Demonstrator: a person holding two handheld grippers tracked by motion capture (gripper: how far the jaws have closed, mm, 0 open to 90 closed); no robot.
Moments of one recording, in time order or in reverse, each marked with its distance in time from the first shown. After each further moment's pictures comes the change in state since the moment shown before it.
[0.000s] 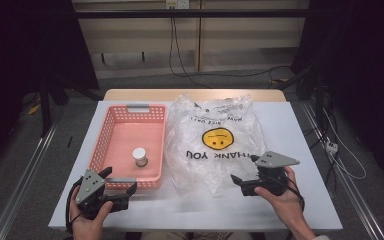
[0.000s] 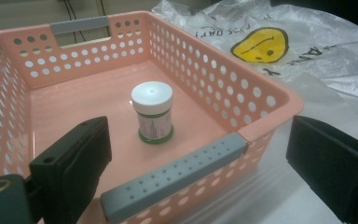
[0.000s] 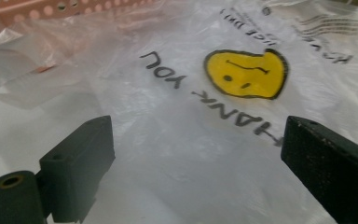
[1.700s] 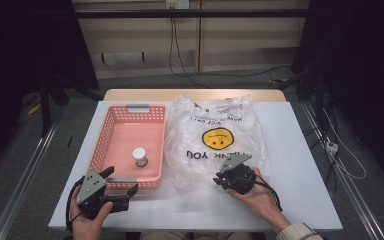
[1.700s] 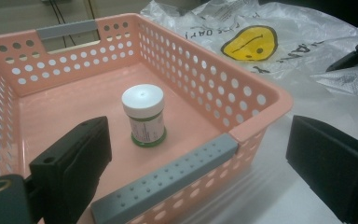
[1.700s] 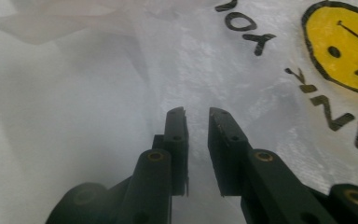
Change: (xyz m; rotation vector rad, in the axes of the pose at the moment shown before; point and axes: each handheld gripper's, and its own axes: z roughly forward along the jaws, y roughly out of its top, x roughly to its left) left arm 0.000 0.001 0.002 0.004 -0.030 0.022; right arm 0.028 0.004 0.065 0.262 0.169 -0.176
